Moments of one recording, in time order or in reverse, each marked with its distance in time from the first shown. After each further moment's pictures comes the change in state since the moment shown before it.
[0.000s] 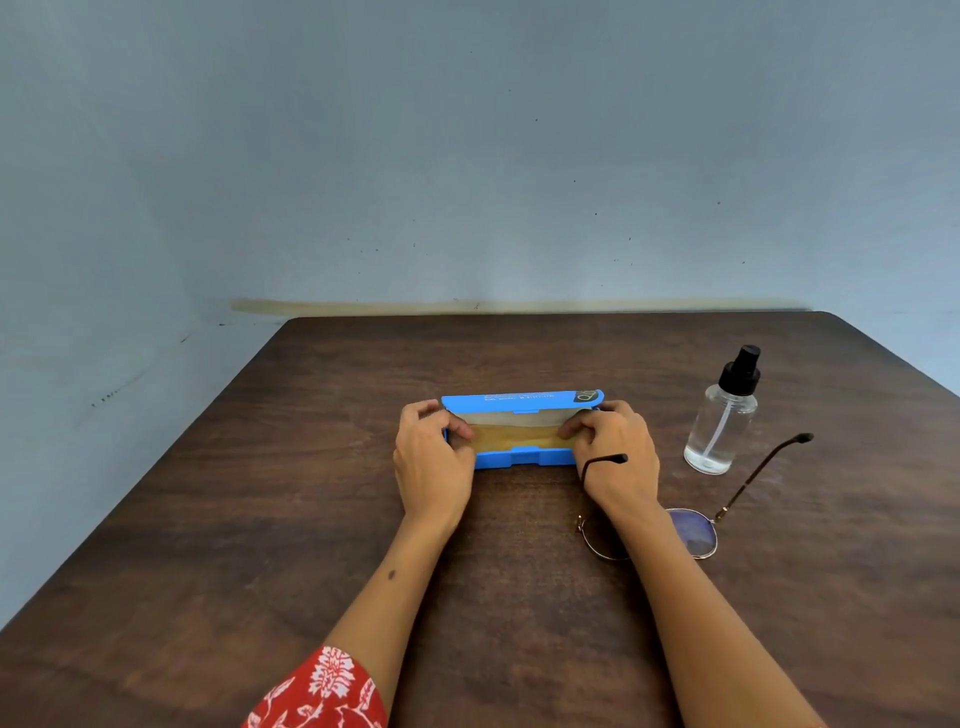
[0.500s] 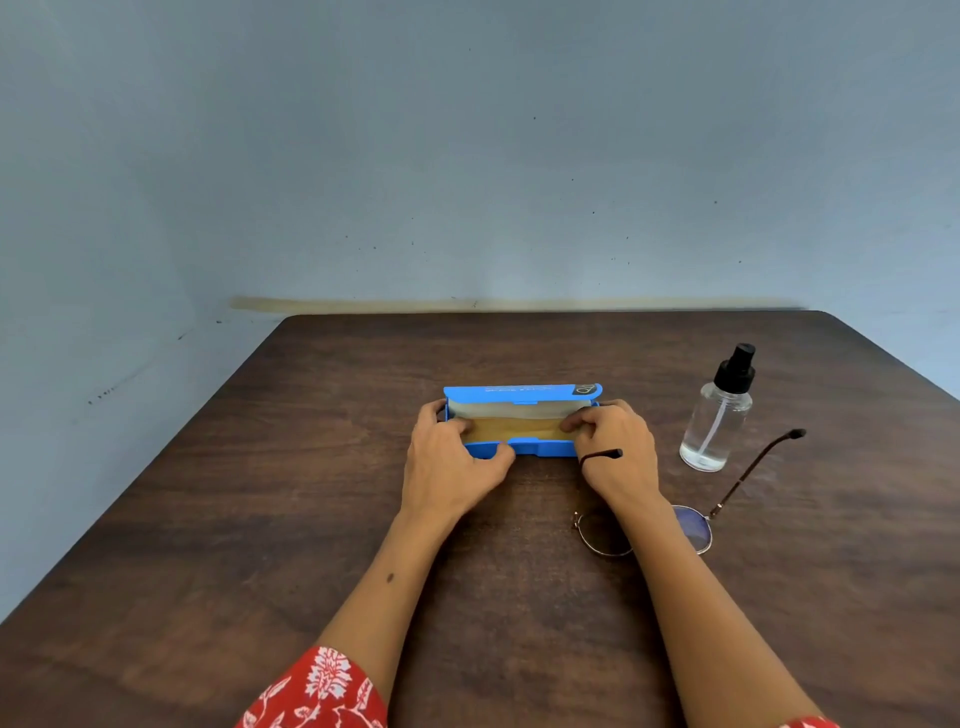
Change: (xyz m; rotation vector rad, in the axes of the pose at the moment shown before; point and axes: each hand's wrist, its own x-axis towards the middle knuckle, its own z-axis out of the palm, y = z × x) left_hand -0.002 -0.001 0.003 0.131 -0.208 0.095; right_hand 0.003 0.001 -0.005 -0.017 -0.015 -0.001
